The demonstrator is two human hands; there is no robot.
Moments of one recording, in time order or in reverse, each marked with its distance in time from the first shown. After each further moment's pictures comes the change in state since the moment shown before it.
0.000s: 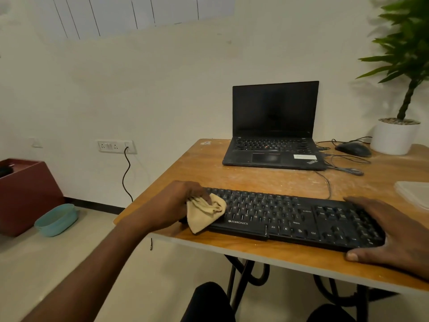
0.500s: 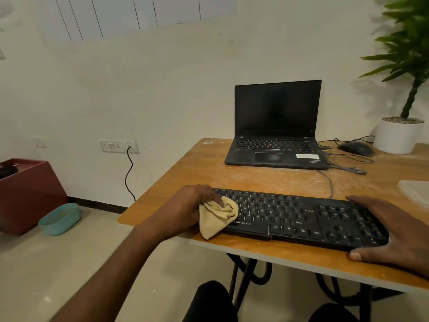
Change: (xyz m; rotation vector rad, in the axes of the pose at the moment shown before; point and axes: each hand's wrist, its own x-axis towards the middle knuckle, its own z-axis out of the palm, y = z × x) left_hand -0.001 0.021 0.016 -0.037 0.063 0.043; right_hand 0.000 -0.003 -0.003 0.008 -0.018 0.009
